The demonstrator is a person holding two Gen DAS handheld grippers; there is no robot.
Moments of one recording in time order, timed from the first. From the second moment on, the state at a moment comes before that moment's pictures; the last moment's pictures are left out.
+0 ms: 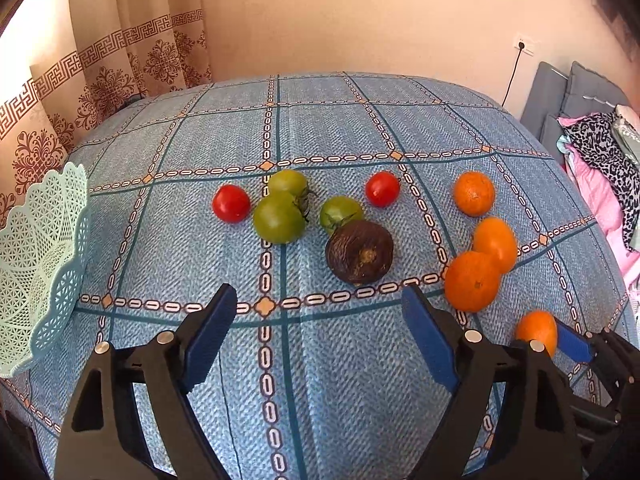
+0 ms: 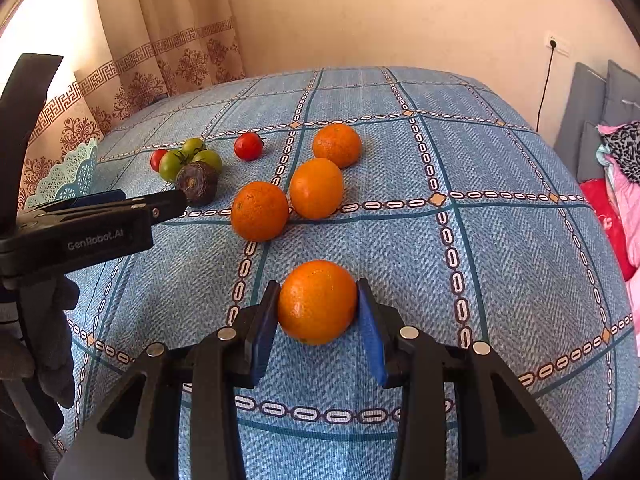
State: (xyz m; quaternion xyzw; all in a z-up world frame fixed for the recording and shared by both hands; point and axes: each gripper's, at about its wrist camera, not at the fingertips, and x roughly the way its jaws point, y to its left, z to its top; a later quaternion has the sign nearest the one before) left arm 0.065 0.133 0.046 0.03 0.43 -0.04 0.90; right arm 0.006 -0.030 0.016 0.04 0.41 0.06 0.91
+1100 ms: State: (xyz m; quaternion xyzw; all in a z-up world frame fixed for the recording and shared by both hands) left arm 0.057 0.137 0.066 0.02 0.39 -0.04 0.92; right arm -0.005 -0.038 0.021 0.07 0.38 0.09 0.92
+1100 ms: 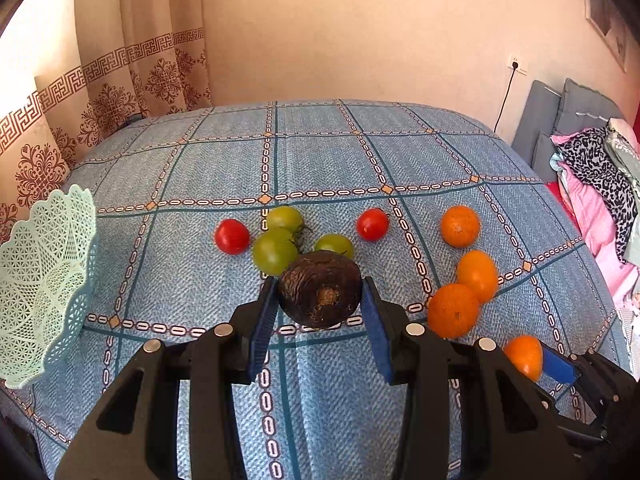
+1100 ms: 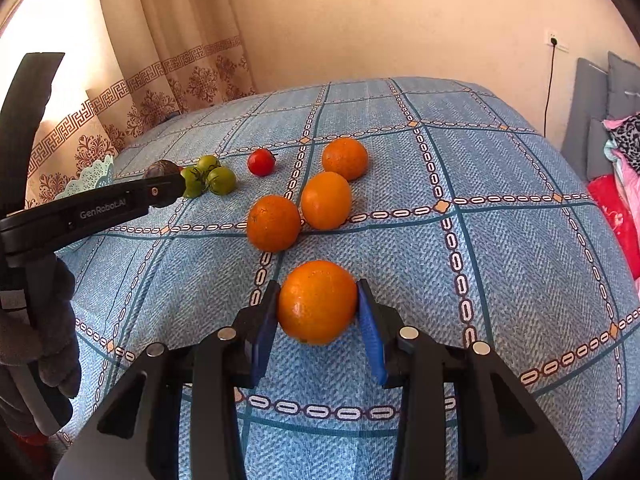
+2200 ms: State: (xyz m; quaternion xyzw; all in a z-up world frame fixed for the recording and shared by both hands) left arm -0.021 0.353 0.100 -0.04 0.30 0.20 0.93; right arm 0.018 0.148 0.105 0.02 0.34 0.23 0.91
